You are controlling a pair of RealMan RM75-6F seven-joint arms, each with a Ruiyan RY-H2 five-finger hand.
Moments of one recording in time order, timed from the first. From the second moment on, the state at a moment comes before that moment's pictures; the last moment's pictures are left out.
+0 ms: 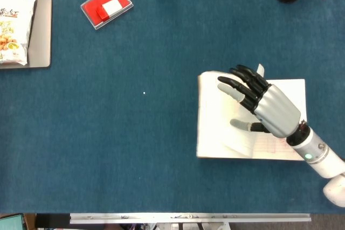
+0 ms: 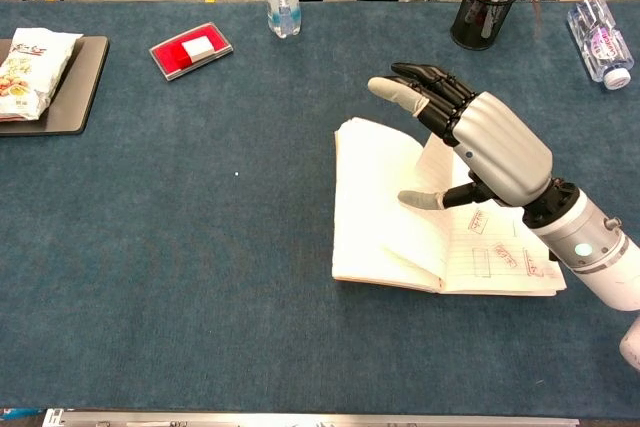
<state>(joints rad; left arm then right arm) 0.00 -1.09 -0.06 -1.58 1.47 1.57 -0.09 0.48 -1.95 -0.08 -0.63 -1.88 1.76 0.42</state>
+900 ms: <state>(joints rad) 0.00 -1.10 -0.06 -1.58 1.47 1.57 -0.08 0.47 -1.86 -0.07 -0.73 -1.86 1.84 0.41</state>
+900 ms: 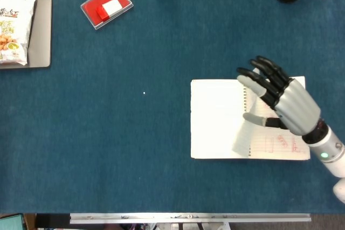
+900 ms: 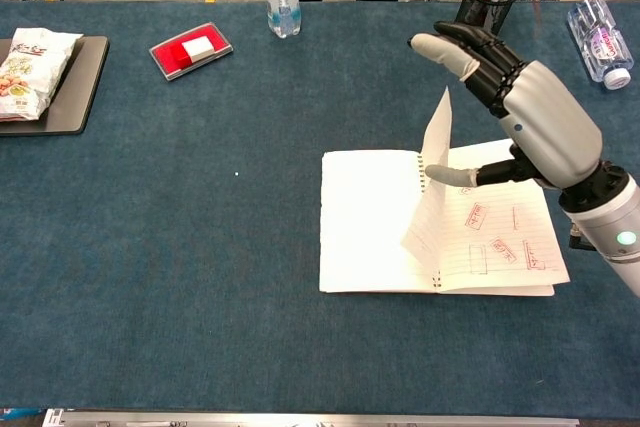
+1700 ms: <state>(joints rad) 0.00 -1.09 -0.06 -1.58 1.47 1.56 -0.08 0.41 -1.62 -0.10 -0.96 -1.88 1.84 0.27</state>
